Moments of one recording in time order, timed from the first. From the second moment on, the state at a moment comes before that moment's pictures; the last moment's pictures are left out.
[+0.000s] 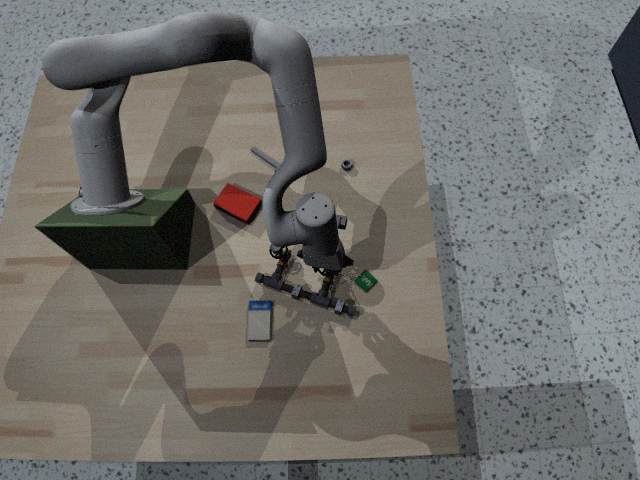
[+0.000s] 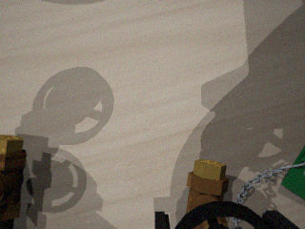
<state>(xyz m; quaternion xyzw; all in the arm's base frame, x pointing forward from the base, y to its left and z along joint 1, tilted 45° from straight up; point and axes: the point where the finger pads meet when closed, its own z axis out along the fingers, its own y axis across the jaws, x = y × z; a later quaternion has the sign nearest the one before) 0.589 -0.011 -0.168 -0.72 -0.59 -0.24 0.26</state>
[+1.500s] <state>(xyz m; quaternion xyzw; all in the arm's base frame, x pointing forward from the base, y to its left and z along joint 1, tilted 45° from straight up) 0.589 -0.011 -0.168 -0.68 -0.63 -0.28 0.23</state>
